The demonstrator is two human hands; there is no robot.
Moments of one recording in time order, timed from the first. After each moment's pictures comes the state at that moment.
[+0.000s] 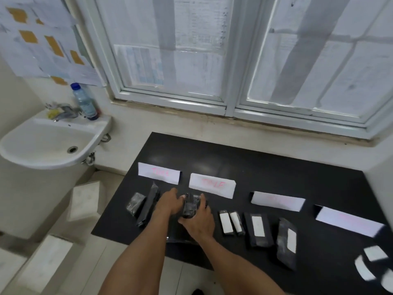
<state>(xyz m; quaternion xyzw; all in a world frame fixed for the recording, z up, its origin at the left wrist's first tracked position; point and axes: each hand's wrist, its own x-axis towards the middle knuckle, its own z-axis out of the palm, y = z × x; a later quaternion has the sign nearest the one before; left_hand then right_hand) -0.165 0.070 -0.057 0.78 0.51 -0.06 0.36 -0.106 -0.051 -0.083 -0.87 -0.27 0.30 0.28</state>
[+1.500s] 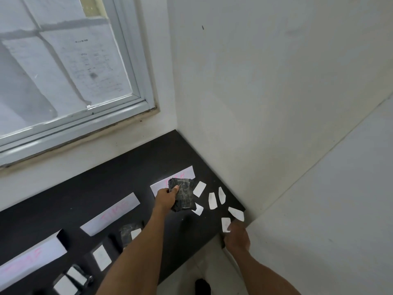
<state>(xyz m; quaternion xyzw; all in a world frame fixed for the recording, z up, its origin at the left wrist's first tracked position) 0.237 -0.344 -0.068 0.78 0.29 -0.12 0.54 0.148 -0.585 -0.122 -0.93 0.20 0.15 0.27</state>
